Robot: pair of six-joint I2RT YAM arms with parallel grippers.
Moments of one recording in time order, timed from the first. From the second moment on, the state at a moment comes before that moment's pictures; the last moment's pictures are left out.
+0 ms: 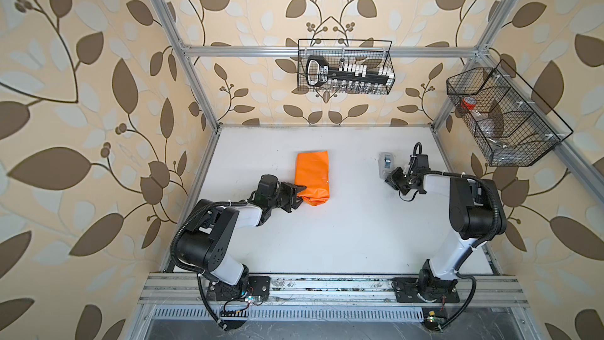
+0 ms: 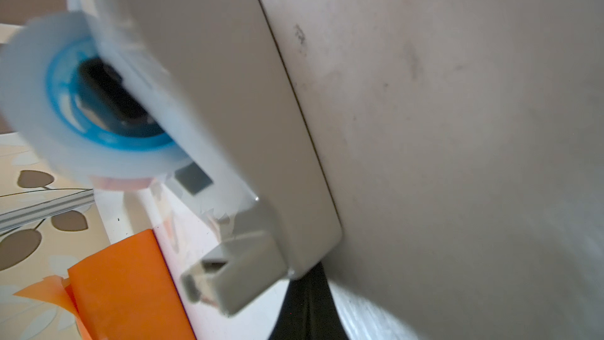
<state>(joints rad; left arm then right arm) -0.31 1.55 0.49 0.50 0.56 -1.65 -0.11 1.83 0.92 -0.09 -0.35 0.82</state>
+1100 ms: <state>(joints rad) -0.31 1.58 0.49 0.55 0.58 -1.66 -0.08 1.30 0.60 -0.04 -0.24 0.62</state>
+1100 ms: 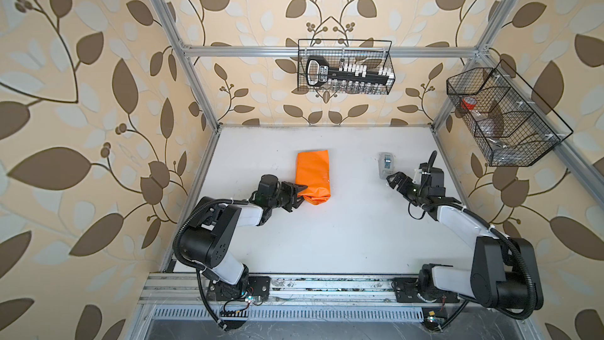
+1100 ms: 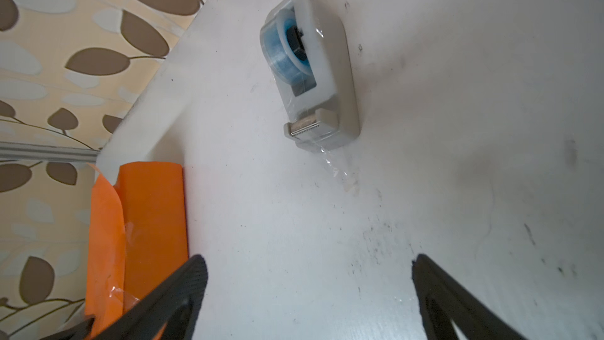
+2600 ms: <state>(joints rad) -0.31 1.57 0.49 0.54 0.57 -1.66 -0.13 1.81 0.85 0.09 -0.55 0.53</state>
